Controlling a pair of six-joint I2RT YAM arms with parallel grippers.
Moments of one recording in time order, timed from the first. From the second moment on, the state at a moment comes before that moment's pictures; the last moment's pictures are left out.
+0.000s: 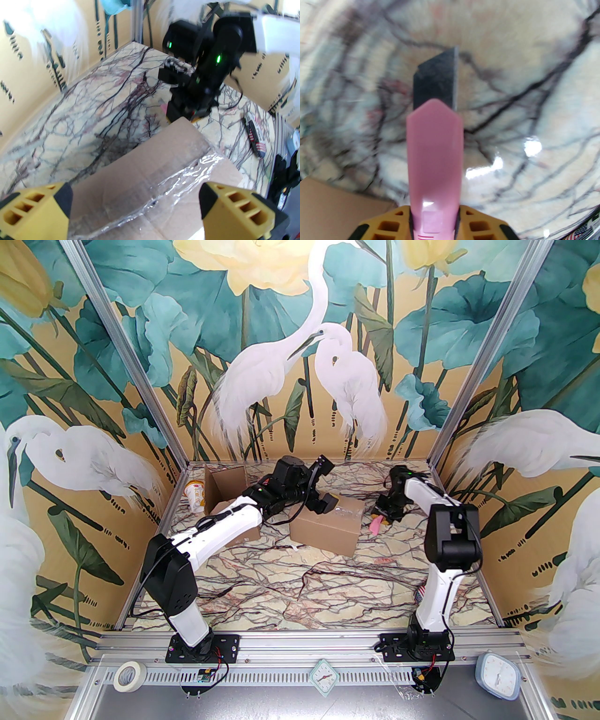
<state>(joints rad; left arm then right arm) -0.68 1.74 1.51 -0.27 0.26 0.17 -0.03 1.97 1.51 -0.94 -0.29 0.49</state>
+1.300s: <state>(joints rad) -0.73 1.99 1.63 0.06 0.49 1.31 0.09 1.61 1.63 -1.23 -0.62 0.13</state>
